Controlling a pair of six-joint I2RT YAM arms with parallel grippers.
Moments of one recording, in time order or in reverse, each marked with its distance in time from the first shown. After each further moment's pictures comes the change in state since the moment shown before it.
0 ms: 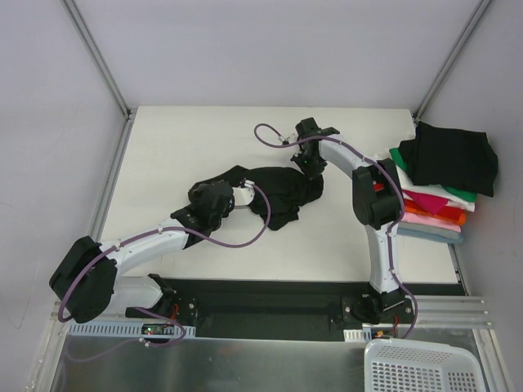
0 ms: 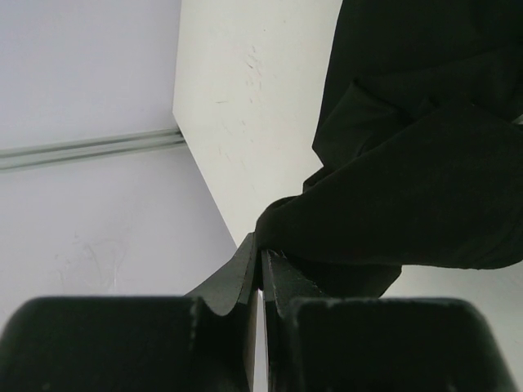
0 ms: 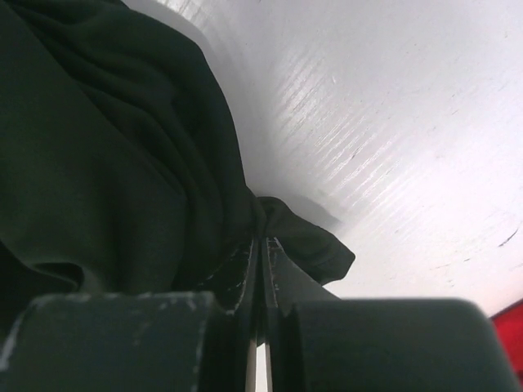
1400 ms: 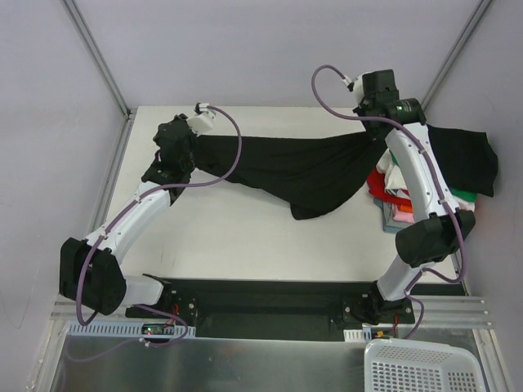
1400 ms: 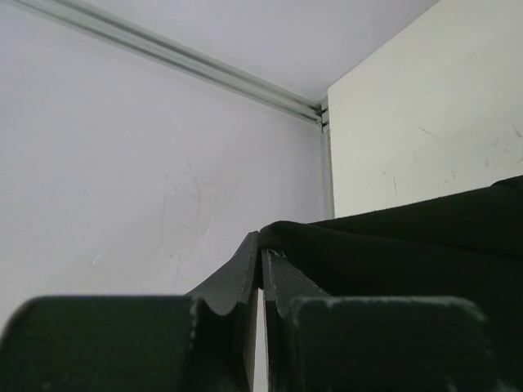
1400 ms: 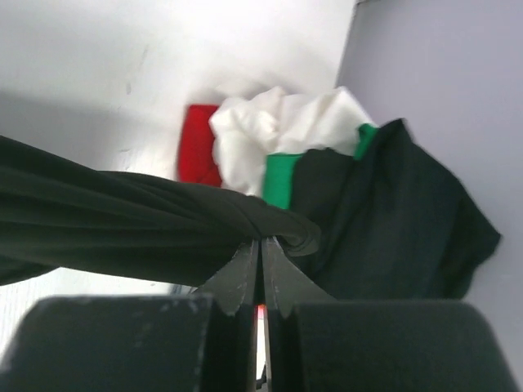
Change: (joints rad) left arm 0.364 0.069 0.396 0.114 0.012 0.035; right arm -0.160 -0.504 0.120 -0.212 0.410 -0.071
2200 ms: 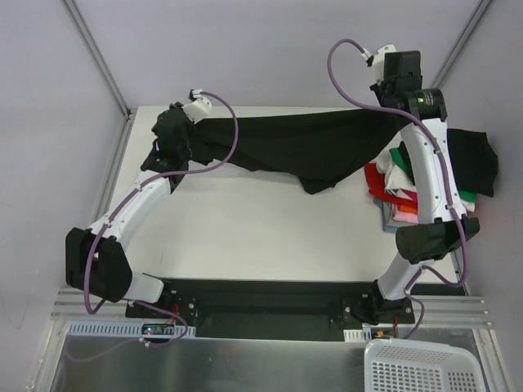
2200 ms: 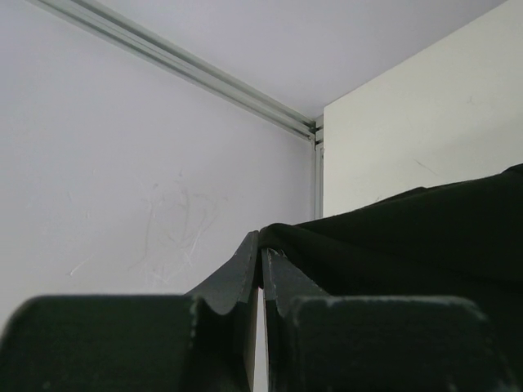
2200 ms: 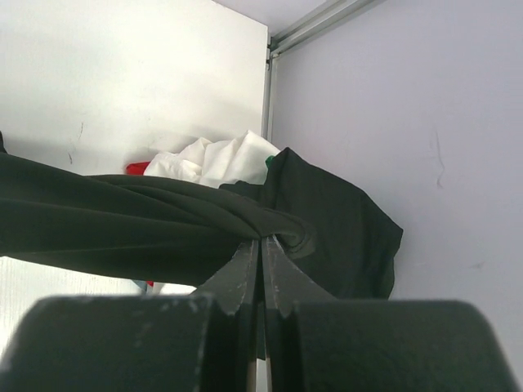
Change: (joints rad) left arm 0.071 0.084 0.104 0.001 0.052 -0.099; right arm -0.069 0.019 0.254 0.012 0.048 -0.058
